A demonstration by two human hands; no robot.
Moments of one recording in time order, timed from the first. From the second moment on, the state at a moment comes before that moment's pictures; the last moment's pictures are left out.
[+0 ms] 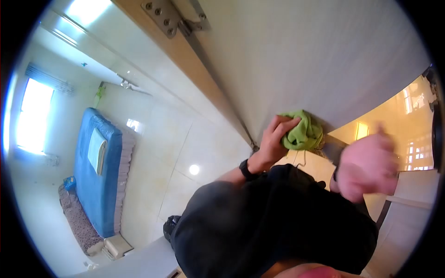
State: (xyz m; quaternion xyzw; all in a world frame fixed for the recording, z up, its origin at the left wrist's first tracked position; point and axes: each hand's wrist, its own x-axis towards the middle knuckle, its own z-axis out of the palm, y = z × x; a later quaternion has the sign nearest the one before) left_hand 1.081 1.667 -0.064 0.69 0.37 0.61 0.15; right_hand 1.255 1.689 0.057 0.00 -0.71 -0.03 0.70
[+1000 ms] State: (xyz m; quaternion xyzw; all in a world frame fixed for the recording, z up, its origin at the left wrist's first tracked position) left_hand 1.100 1.670 -0.046 0.60 0.39 0.70 0.06; right_hand 1.256 1.677 0.096 0.06 -0.70 0.05 0.71
